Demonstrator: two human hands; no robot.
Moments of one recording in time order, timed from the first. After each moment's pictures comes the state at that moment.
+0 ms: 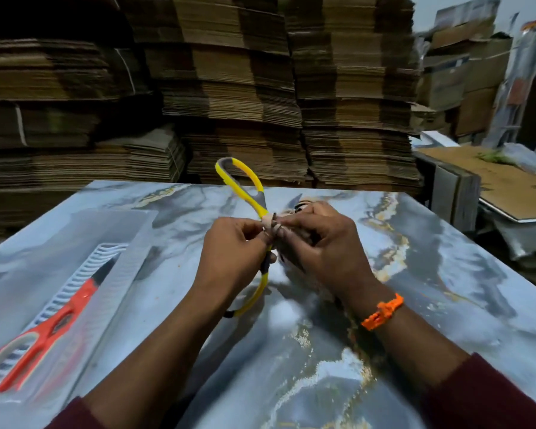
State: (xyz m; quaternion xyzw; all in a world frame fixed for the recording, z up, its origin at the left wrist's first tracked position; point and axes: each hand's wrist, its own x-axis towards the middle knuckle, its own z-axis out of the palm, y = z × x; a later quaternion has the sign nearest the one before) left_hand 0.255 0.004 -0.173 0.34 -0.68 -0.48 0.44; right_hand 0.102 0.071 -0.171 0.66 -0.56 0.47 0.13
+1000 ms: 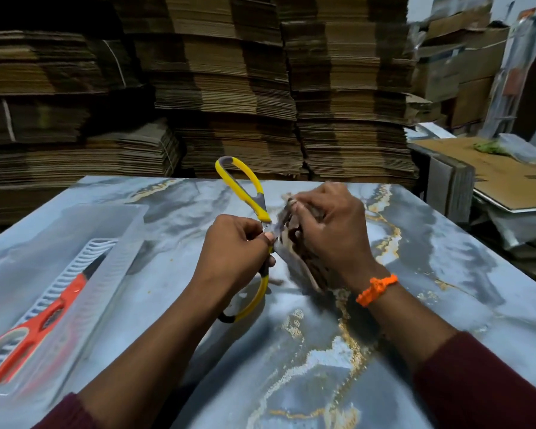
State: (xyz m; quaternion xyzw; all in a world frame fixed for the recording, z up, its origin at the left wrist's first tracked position) left_hand 0.253 0.020 -0.172 0.36 -0.71 -0.45 0.41; right_hand 0.085 0.070 -0.166 0.59 -0.62 0.48 0.20
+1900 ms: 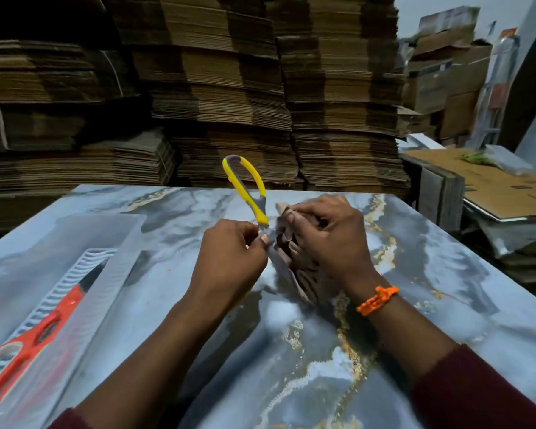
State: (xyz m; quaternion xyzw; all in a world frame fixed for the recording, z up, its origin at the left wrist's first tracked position) left_hand 0.258 0.018 -0.165 0.36 -0.77 -0.31 0.43; right_hand 0.080 0.071 -0.163 0.58 -0.62 0.51 0.16
